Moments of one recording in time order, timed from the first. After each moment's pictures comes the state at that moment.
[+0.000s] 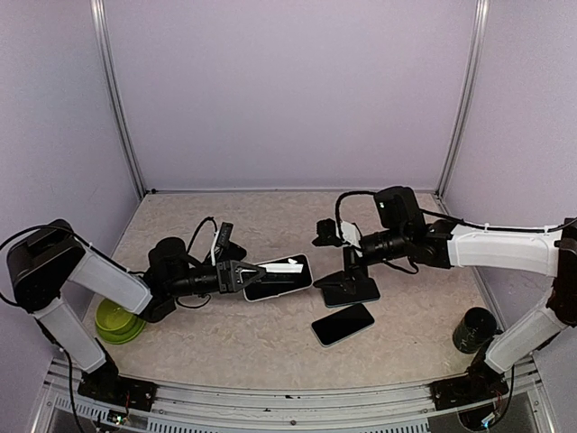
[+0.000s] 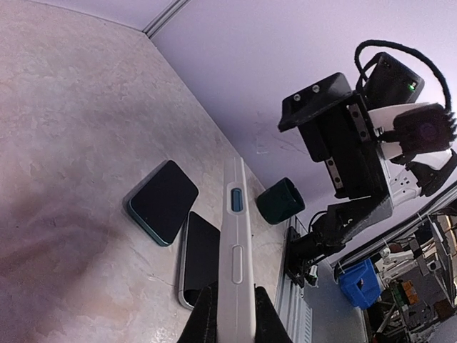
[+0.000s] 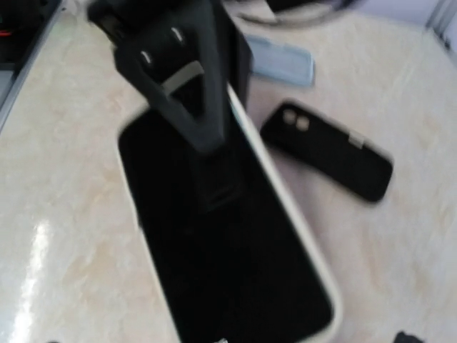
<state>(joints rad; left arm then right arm) -0.69 1.62 0.46 1.09 0.58 -0.79 0.74 1.46 0.95 -0.04 -0.62 -0.57</state>
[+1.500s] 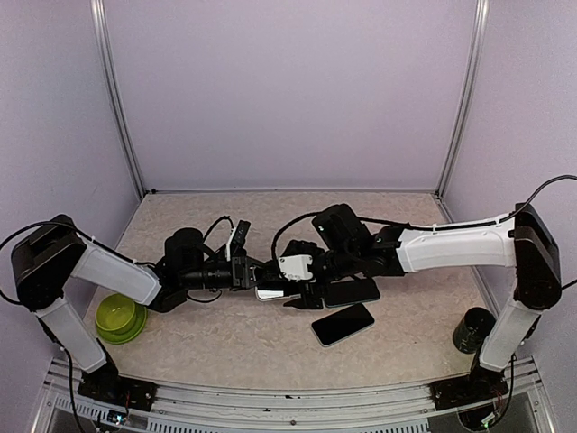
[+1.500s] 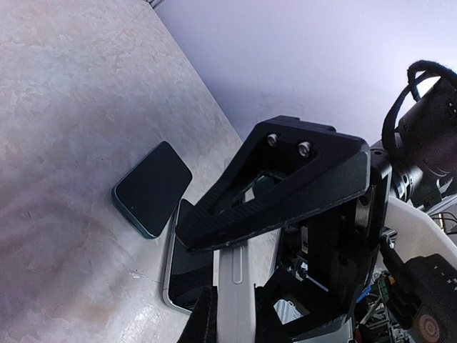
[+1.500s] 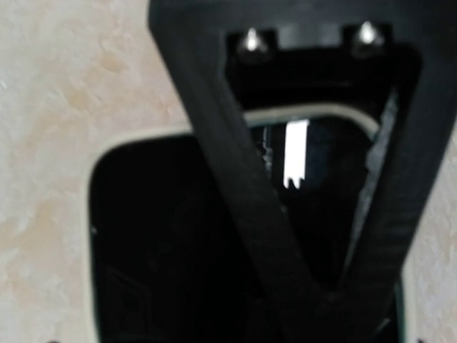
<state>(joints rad) -0.74 1.65 0.60 0.88 0.59 -0.82 0.97 1.72 1.16 -0.15 -0.26 -0.82</state>
